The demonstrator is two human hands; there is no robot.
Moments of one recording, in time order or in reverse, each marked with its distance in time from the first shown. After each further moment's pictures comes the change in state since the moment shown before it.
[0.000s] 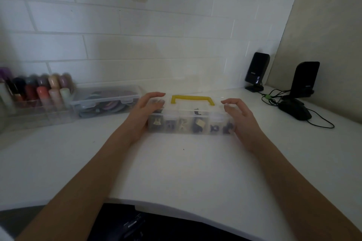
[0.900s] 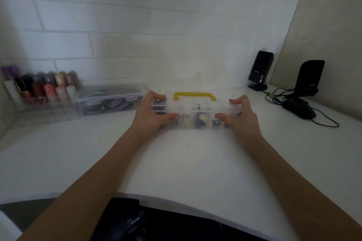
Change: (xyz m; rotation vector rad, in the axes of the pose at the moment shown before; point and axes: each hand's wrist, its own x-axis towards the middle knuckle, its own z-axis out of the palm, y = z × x) left_hand -0.009 -0.008 0.007 0.455 0.177 0.262; right_hand -0.008 0.000 0.009 -0.392 0.145 -0.087
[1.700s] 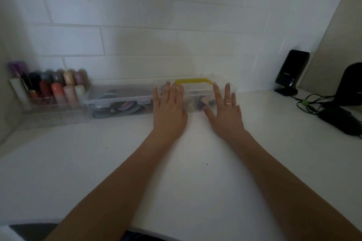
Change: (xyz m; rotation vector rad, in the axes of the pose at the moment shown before) left_hand 0.048 -0.043 0.028 1.205 0.114 0.343; right_hand 0.066 0.011 0.109 -0.591 -0.131 -0.218
